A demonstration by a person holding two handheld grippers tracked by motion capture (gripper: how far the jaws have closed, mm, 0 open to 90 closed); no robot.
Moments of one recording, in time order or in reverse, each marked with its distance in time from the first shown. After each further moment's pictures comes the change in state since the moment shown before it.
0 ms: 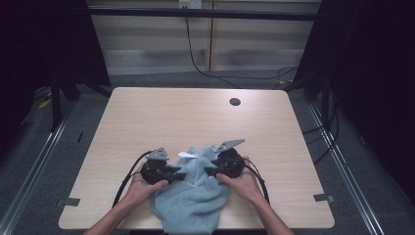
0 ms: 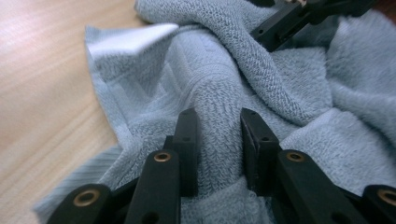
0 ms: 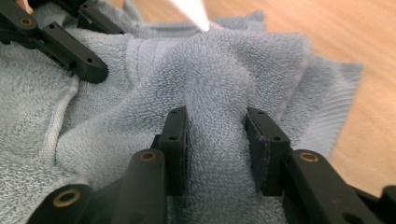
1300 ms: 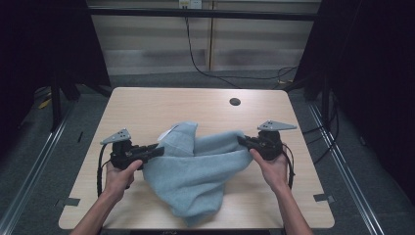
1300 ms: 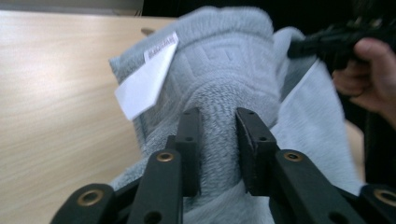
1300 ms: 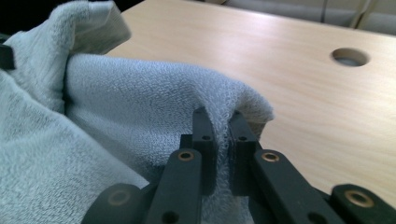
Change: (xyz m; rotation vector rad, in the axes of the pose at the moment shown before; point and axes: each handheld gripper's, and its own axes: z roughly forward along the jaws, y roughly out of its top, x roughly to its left) left arm 0.019 0.017 -0.086 -0.354 0.063 -0.144; right arm -0.045 0.007 -0.104 -0.306 -0.199 0.147
